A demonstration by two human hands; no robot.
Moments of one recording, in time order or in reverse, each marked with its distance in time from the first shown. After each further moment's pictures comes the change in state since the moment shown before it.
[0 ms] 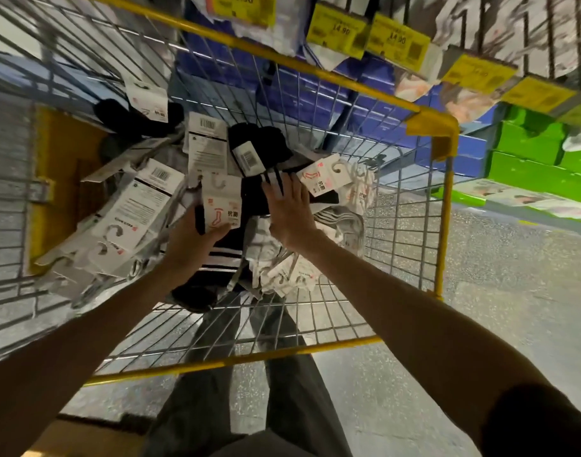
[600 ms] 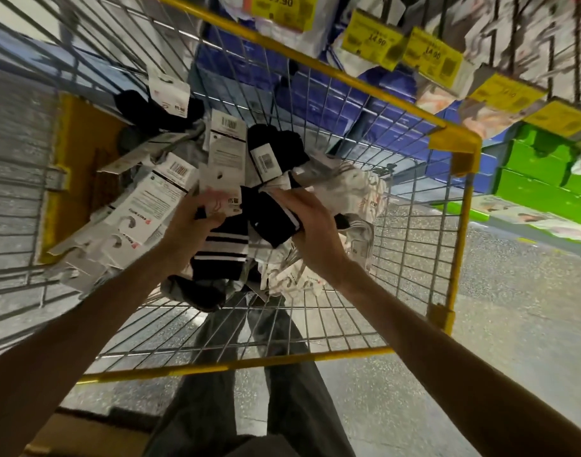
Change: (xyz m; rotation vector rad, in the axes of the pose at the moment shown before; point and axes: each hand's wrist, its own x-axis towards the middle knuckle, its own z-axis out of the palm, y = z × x) left_hand 0.010 0.011 -0.028 -0.191 -0.043 0.004; right_hand -0.049 -0.014 -0.044 0.586 0.389 -0.256
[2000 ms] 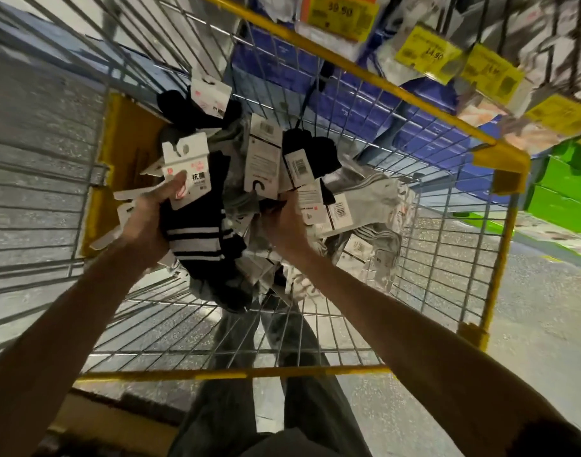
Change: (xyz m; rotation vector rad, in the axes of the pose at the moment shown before) left_hand -0.010 0.029 -0.086 -0.643 0.005 -0.294; right_hand 0.043 -0.006 0.114 0.352 -0.114 0.617
